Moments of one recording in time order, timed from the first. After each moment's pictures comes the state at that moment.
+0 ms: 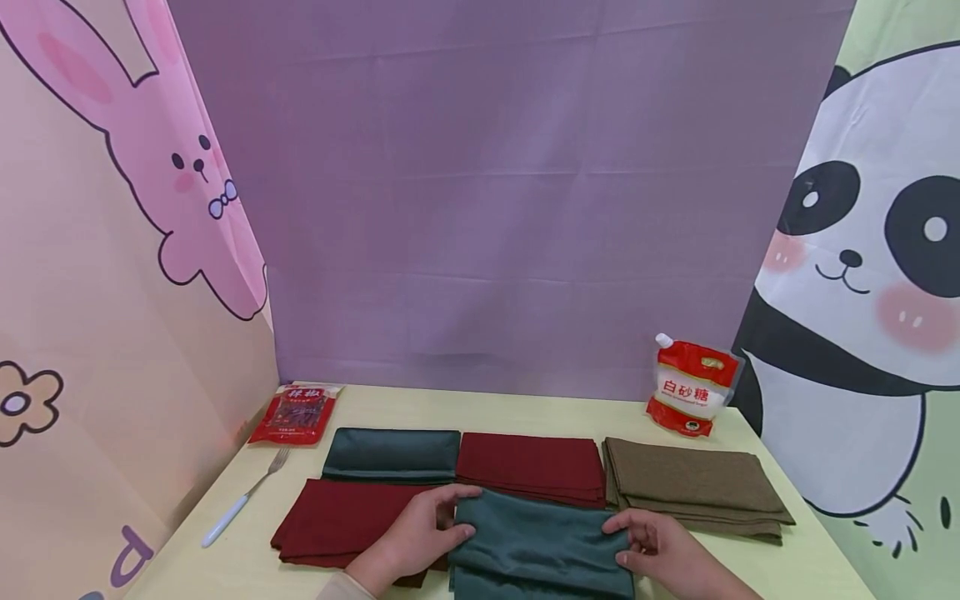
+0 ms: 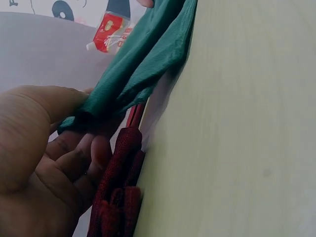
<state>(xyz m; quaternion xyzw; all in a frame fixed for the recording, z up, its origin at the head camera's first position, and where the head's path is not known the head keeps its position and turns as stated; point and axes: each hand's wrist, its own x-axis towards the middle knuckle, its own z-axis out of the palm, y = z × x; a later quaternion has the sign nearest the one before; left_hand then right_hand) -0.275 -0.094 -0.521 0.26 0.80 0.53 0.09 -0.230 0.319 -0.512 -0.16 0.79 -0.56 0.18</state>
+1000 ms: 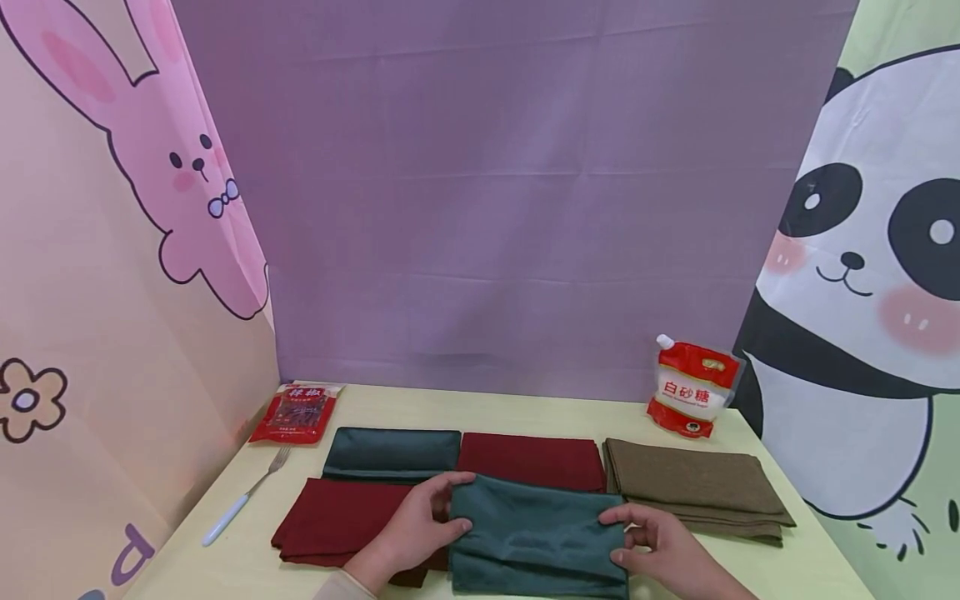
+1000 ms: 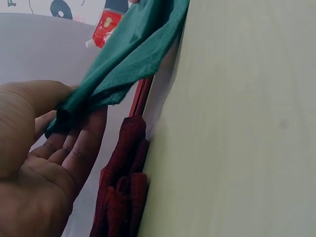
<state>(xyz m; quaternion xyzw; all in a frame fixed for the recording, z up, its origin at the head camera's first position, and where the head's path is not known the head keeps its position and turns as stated) -0.279 -0.097 -0.521 0.26 0.75 0.60 0.09 -0.230 0.313 -0.510 -0.15 0.77 -0.60 0.16</state>
